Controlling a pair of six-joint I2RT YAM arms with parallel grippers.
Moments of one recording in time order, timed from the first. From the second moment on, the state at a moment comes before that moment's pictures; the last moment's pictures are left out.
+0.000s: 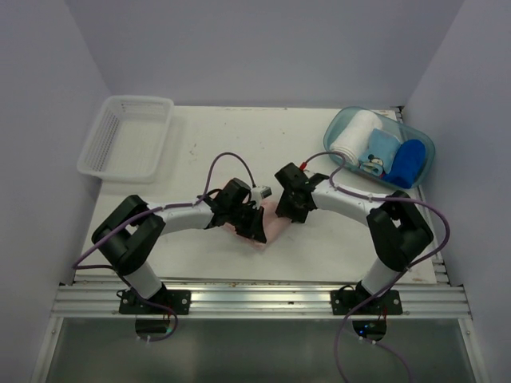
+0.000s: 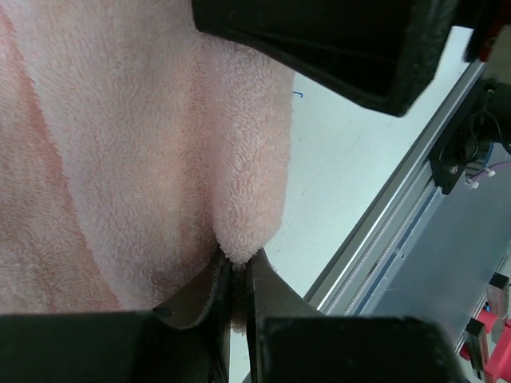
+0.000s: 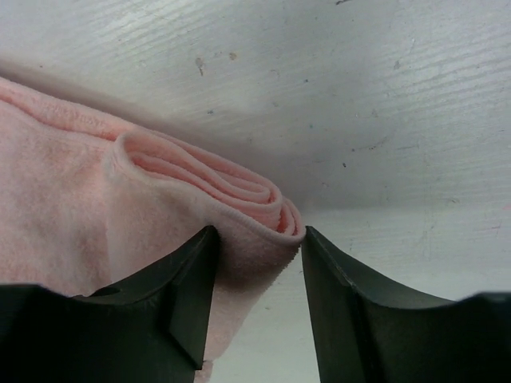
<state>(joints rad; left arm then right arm) -0.75 1.66 0.82 -0.11 0.52 -0.44 0.67 1.67 1.05 -0.60 0.16 1.02</state>
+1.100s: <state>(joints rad) -0.69 1.66 0.71 0.12 0.70 -0.57 0.63 1.26 0.72 -0.25 0.10 1.00</state>
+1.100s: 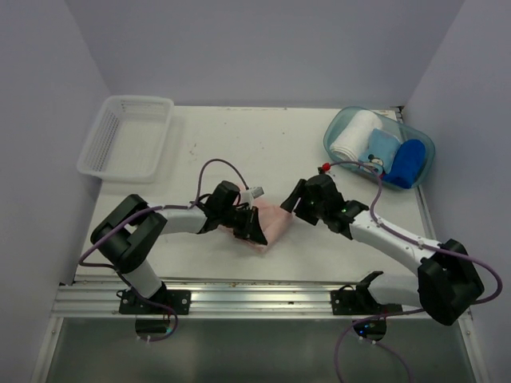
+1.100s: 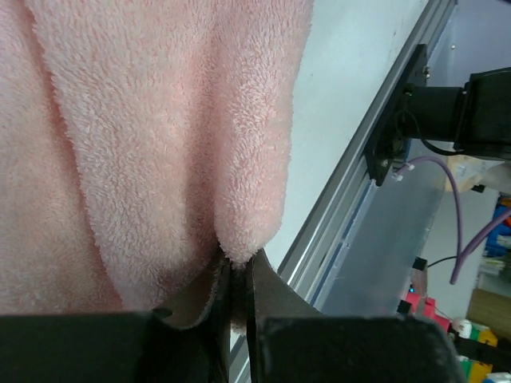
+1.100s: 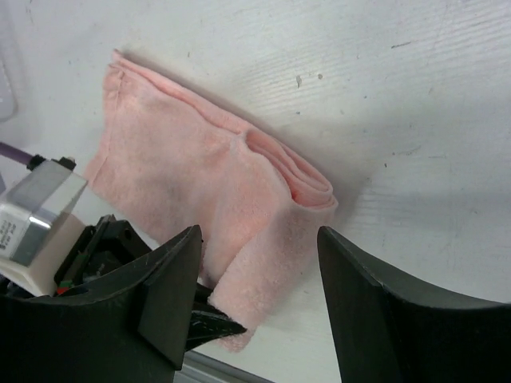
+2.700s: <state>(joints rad) -0.54 1.76 0.45 0.74 0.94 -1.00 0.62 1.14 0.21 0.44 -0.05 1.28</state>
